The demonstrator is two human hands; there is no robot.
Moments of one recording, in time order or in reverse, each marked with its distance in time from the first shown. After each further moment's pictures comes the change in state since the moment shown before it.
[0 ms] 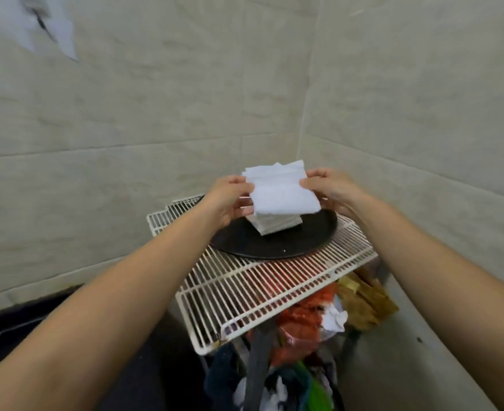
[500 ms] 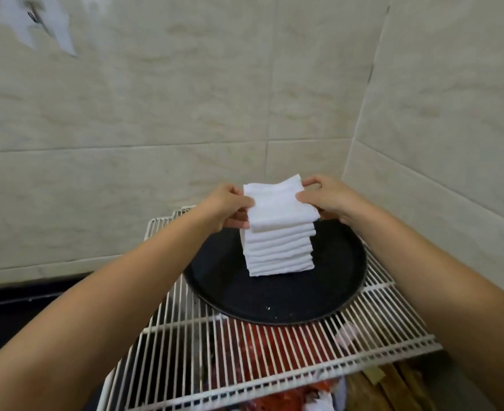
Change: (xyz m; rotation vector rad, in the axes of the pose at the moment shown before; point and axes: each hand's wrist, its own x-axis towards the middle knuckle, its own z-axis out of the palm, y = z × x) left_hand 0.107 -0.003 0.011 0.288 0.337 -0.108; right_hand 0.160 0.012 -0.008 -0.301 -0.316 -0.049
